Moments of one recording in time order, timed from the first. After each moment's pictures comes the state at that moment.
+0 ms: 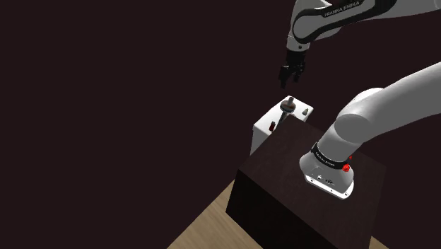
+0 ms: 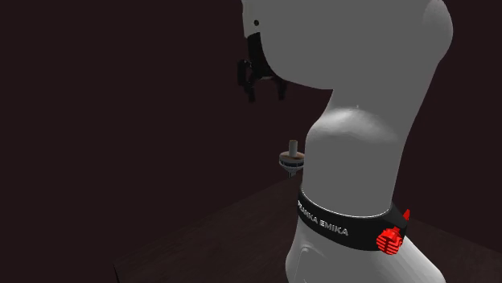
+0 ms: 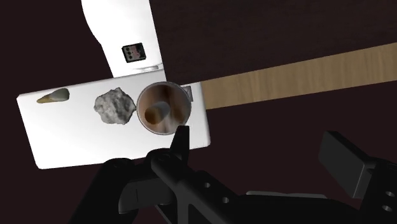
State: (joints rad) arm -0.13 -0.50 -0.30 -2.65 -0.21 1.98 -0.06
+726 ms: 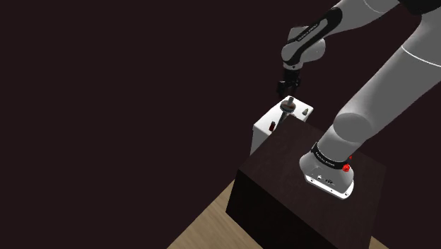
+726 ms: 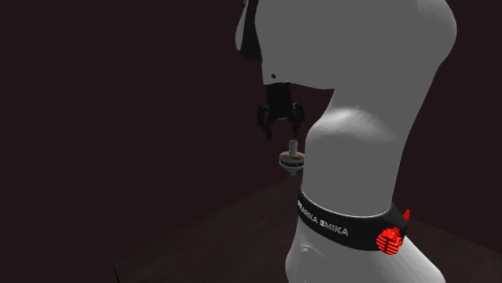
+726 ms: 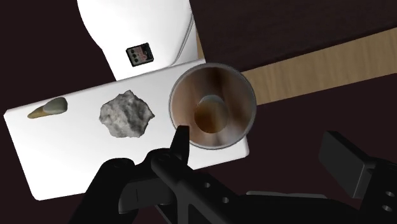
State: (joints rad) arm -0.17 -0.07 -0.45 -2.61 -0.16 2.34 -0.19
